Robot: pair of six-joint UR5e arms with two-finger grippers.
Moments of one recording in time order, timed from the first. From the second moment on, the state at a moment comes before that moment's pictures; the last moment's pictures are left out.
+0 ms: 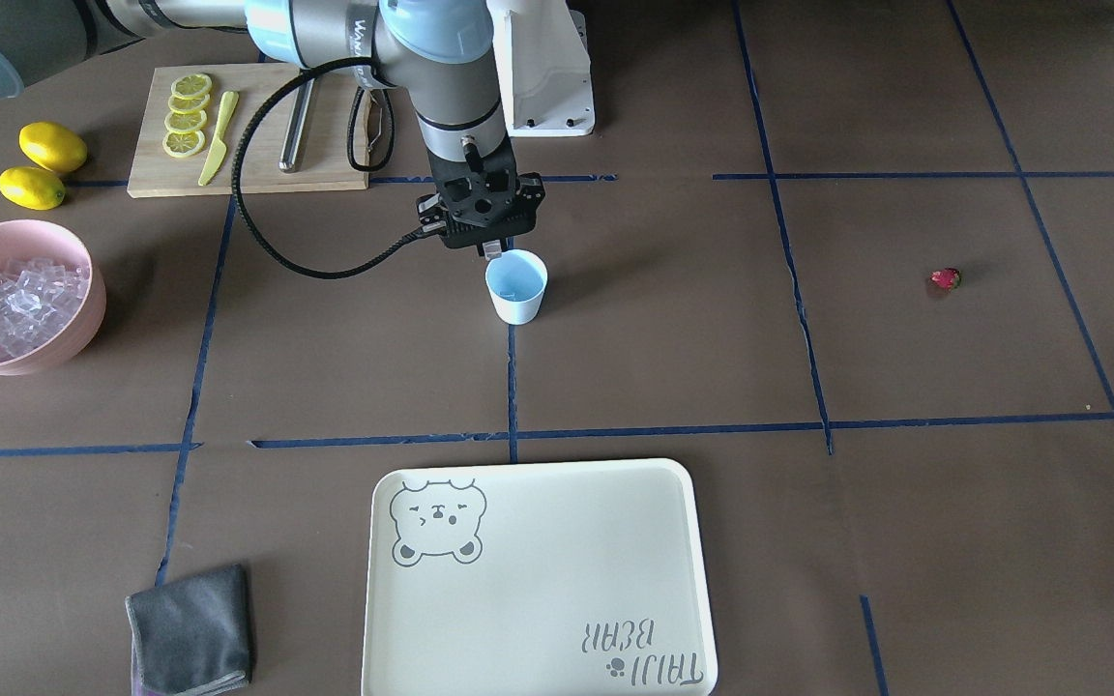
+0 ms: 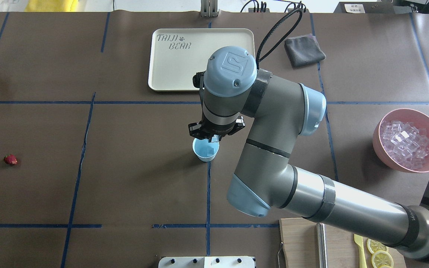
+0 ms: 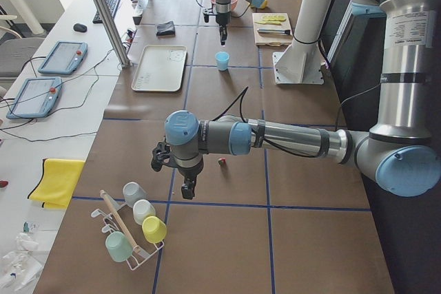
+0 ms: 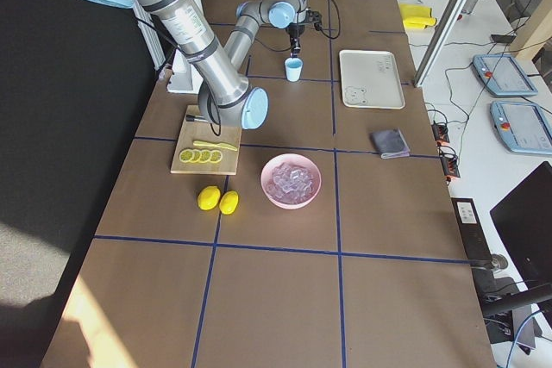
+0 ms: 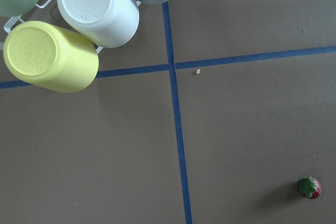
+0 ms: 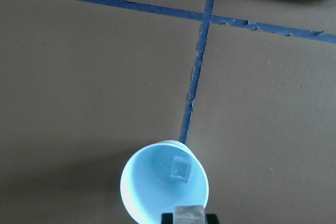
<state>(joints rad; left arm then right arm) -1.57 -1.54 -1.72 -1.46 -2.36 0.10 0.52 -0.73 1.66 -1.73 1.93 1.03</state>
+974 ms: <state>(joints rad) -1.56 -1.55 -1.73 -1.47 -2.36 0.08 0.55 -0.74 1.69 -1.74 1.95 1.06</state>
